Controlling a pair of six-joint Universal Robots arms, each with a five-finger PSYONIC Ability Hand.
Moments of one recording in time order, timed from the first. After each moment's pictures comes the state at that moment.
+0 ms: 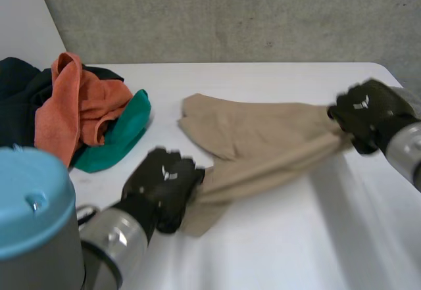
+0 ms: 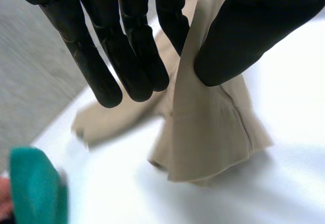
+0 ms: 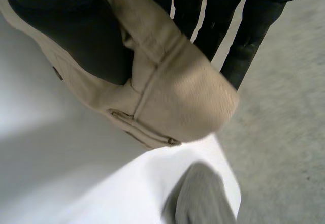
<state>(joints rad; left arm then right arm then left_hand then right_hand) 3.93 -1.69 -1.74 3.06 -1.67 3.54 1.81 -1.52 1.63 0.19 1.39 2.28 1.13 1.20 1.20 1.20 1.00 1.10 1.17 1.19 1.20 0.99</state>
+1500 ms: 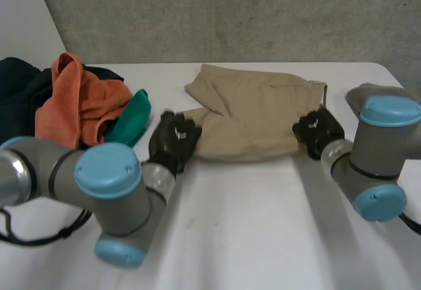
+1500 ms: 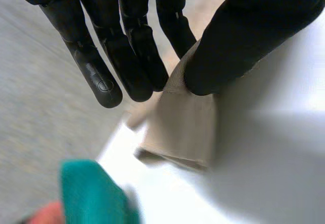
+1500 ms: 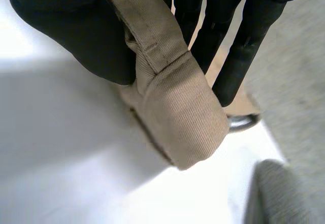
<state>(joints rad) 4.05 -2.15 -1.59 3.64 -1.67 3.78 1.89 -0.89 1.39 -0.17 1.48 2.39 1.13 1.20 1.20 1.20 1.02 1.10 1.18 1.19 1.20 1.01</state>
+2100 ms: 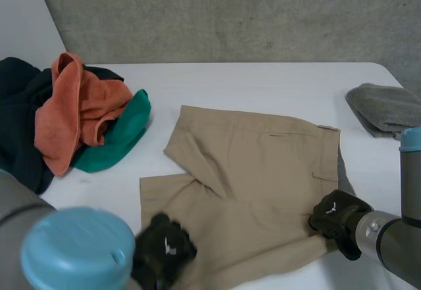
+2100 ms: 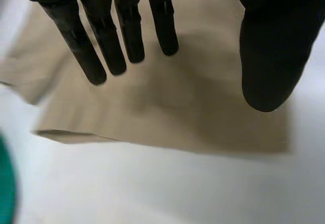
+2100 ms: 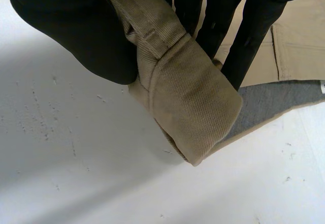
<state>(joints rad) 3.84 -1.79 -1.80 2.94 -1.78 3.77 1.88 -1.30 1.83 0.32 1.48 2.18 0.46 0.48 0.49 0.48 0.30 1.10 1.18 1.19 1.20 1.01</state>
